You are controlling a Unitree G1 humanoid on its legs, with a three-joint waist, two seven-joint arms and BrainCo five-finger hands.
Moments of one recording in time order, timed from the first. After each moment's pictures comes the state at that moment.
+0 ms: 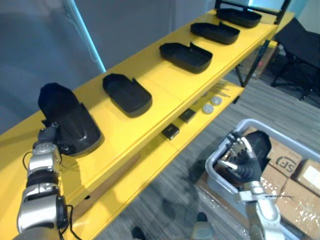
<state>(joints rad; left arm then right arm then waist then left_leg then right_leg) -0.62 0.62 0.30 0.89 -0.13 0.36 0.15 0.27 -0.19 -0.08 -0.17 0.34 -0.23 0.19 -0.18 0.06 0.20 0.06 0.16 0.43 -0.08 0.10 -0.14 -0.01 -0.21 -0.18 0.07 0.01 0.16</state>
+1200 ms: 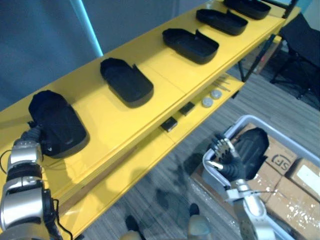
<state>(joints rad) -0.66 0.76 0.26 0.96 -0.06 0.44 0.05 0.24 -0.24 0.06 -0.13 0.40 -0.22 0.13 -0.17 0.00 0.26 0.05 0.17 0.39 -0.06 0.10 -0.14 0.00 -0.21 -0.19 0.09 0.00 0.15</state>
